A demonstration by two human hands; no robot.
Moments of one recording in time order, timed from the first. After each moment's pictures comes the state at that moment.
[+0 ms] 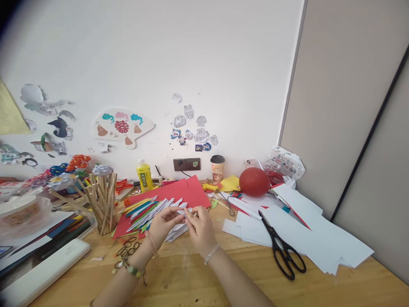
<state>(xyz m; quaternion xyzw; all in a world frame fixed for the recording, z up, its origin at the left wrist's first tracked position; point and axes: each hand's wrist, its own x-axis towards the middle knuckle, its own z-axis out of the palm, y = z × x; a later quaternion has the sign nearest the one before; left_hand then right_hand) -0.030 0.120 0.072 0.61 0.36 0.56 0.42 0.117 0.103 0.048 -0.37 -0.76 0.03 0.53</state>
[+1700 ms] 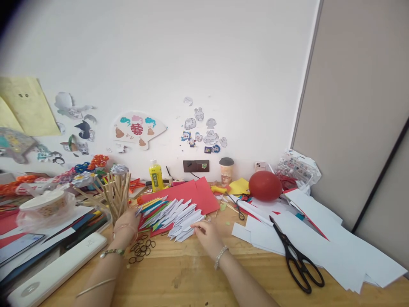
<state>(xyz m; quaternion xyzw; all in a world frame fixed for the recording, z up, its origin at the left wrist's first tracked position) -0.191 0.162 0.061 0.53 0.78 0.32 0.05 0.109 0.112 0.027 -0.43 -0.69 0.35 0.46</state>
